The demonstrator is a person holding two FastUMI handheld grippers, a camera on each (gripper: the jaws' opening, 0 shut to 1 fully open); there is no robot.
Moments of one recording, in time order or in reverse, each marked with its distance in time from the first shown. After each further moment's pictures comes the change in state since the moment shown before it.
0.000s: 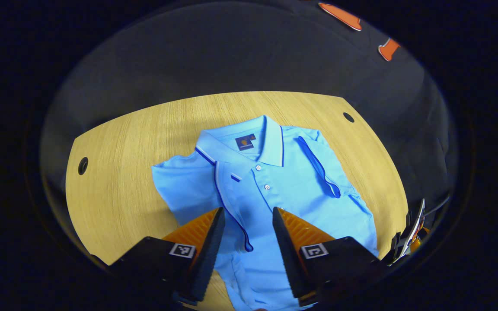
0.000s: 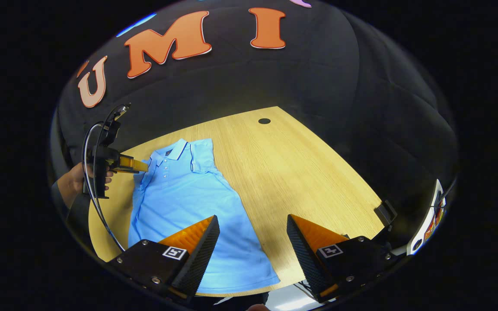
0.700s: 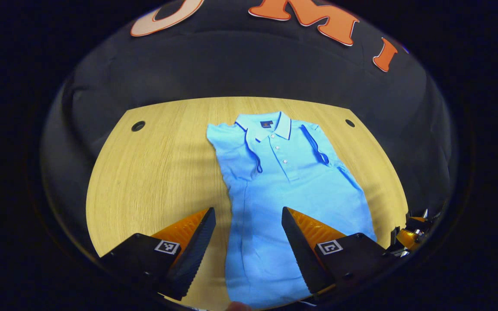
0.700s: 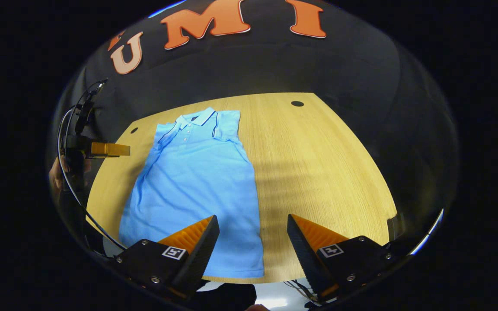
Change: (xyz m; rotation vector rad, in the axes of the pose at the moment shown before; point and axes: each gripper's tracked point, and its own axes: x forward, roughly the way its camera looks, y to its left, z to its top) left arm -0.141 -0.010 -0.126 -0.148 -0.108 0.179; right arm 0.011 -0.009 -0.047 -0.236 0.127 0.192
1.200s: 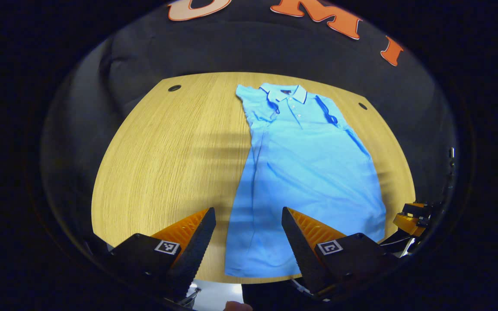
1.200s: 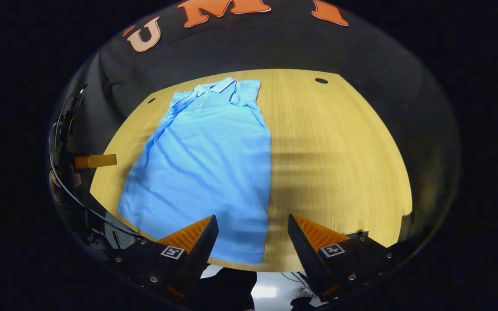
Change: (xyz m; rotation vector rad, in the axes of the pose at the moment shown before) left arm -0.054 0.008 -0.132 -0.097 0.113 0.134; right arm 0.012 0.012 -0.057 -0.085 0.161 0.139
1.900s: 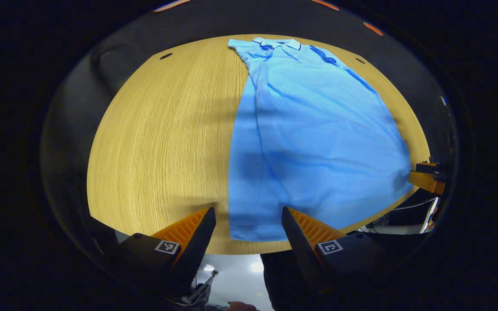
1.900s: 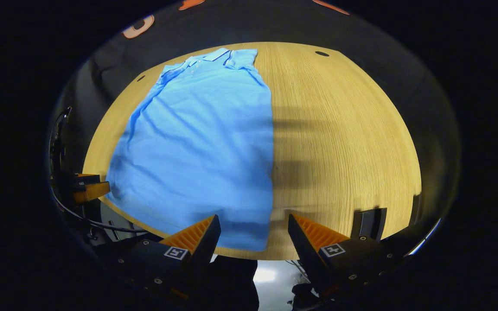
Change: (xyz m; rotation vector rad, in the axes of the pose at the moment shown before) left arm 0.029 0.008 -0.109 0.093 0.223 0.005; right arm 0.022 -0.008 -0.050 0.023 0.172 -0.078
